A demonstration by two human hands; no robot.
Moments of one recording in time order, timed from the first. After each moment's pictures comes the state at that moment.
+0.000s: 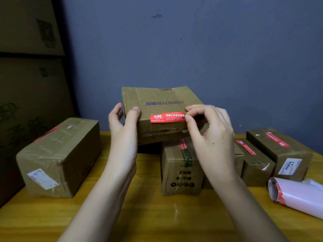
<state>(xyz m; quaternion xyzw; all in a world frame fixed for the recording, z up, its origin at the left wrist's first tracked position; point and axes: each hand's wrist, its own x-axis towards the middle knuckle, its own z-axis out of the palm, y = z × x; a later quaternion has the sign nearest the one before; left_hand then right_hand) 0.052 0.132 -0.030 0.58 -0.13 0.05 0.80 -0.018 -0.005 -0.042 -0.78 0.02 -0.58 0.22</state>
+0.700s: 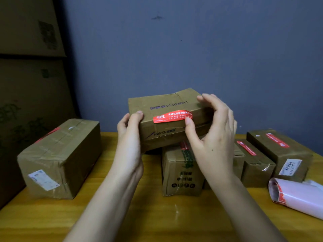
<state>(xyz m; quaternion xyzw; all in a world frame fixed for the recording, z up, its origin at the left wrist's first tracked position) 0.050 0.125 -0.034 0.52 -0.08 -0.05 0.85 -0.016 -0.005 -0.047 -0.77 0.04 -0.61 0.19</state>
